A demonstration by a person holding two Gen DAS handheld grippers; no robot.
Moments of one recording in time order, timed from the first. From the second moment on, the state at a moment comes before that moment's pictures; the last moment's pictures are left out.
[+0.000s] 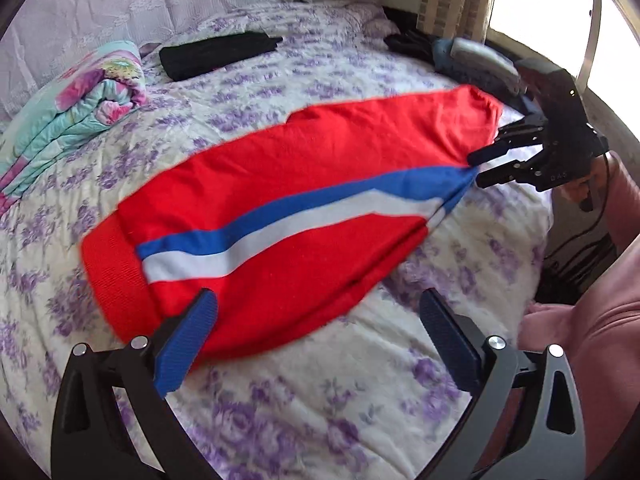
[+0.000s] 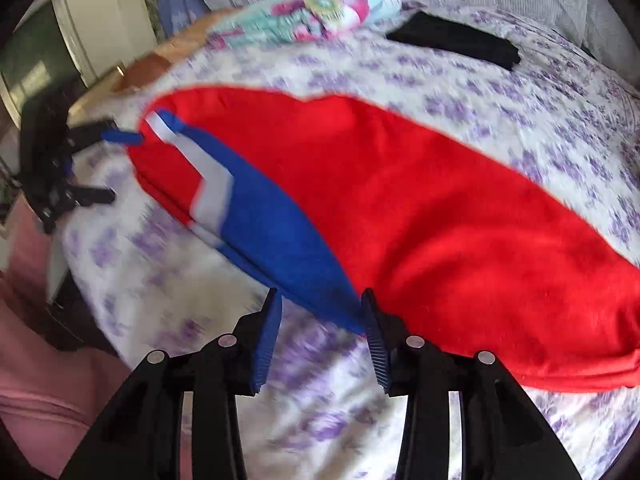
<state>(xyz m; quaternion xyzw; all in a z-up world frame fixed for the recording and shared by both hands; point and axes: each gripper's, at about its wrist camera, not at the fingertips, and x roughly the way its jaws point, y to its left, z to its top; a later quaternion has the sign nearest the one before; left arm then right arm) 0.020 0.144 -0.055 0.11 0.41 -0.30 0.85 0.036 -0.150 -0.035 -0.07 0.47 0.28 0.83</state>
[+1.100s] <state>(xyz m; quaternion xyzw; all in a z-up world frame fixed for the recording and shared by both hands) 0.090 0.073 -0.088 0.12 0.44 -0.36 0.81 0.252 -0.112 -0.047 0.00 0.53 0.37 0.76</state>
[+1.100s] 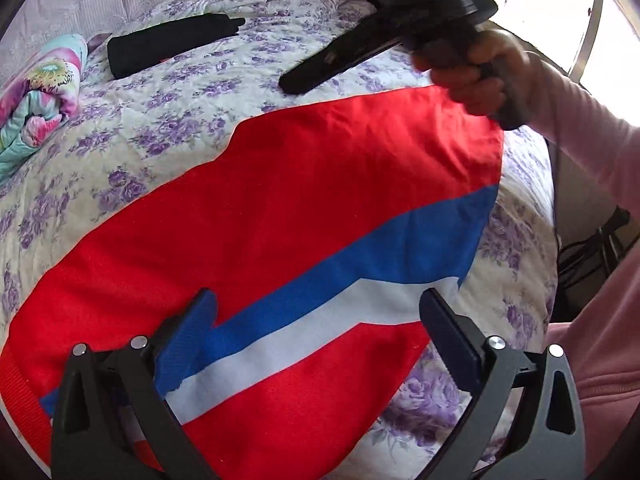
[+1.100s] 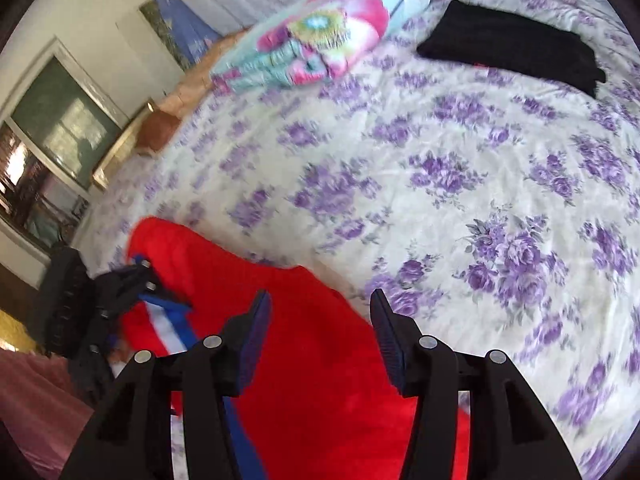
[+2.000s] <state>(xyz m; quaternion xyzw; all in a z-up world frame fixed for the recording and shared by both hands) 0.099 0.081 -0.089 0.09 0.45 -0.38 0.80 0.246 -0.052 -0.078 0.00 0.57 0.59 0.56</state>
